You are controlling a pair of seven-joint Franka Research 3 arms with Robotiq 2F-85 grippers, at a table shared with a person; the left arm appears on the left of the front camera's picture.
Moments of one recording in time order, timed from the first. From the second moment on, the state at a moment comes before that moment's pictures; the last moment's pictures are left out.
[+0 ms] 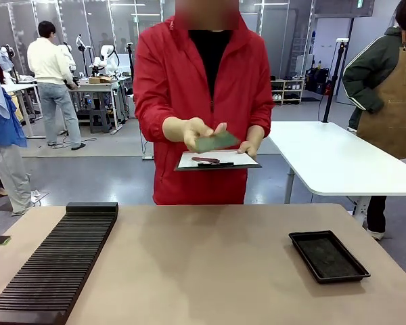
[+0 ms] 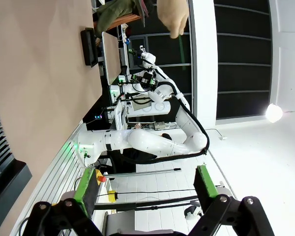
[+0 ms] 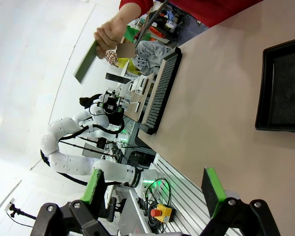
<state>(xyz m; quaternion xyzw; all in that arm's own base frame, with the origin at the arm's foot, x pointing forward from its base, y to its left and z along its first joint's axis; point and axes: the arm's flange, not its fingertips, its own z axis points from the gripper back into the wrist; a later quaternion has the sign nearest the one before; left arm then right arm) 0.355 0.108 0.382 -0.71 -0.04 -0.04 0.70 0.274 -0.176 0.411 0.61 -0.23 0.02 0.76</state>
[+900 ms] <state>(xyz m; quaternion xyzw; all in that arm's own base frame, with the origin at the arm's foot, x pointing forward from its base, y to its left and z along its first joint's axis) 0.355 0.108 0.381 -0.71 -0.04 -0.04 0.70 0.306 -0.135 0.440 0.66 -0.13 0.02 0.74</state>
